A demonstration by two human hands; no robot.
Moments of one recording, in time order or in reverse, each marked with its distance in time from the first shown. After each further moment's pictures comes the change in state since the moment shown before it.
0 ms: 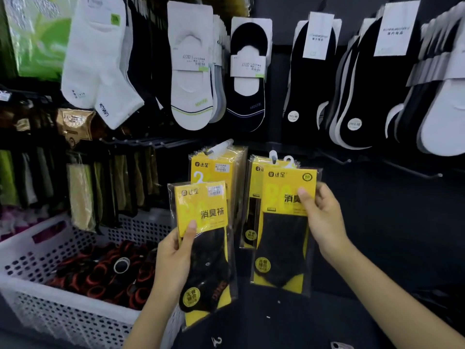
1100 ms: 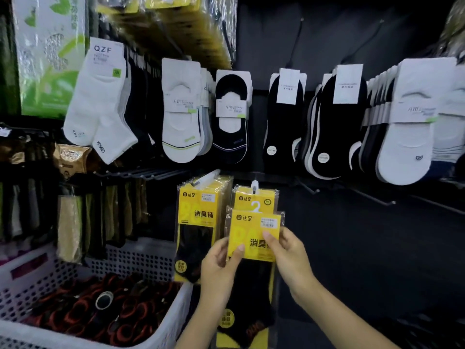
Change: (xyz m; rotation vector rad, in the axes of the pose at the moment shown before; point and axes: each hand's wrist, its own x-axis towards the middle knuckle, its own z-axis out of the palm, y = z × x) left_hand -0.012 0.013 0.090 -0.114 -0.169 0.038; right_hand -0.031 -0.003 0.012 0.056 -0.081 0.138
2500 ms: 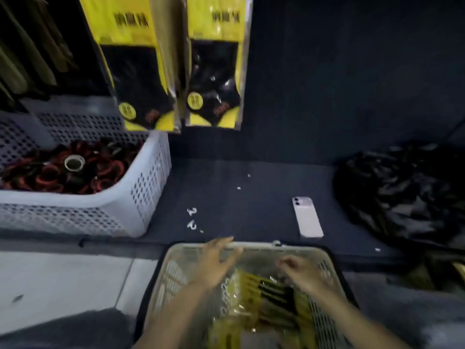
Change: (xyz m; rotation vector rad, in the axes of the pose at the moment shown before) left_hand -0.188 -0.219 -0.039 0.760 -0.498 -0.476; right_hand -0.220 0.255 -0.139 -0.482 -0.117 0.885
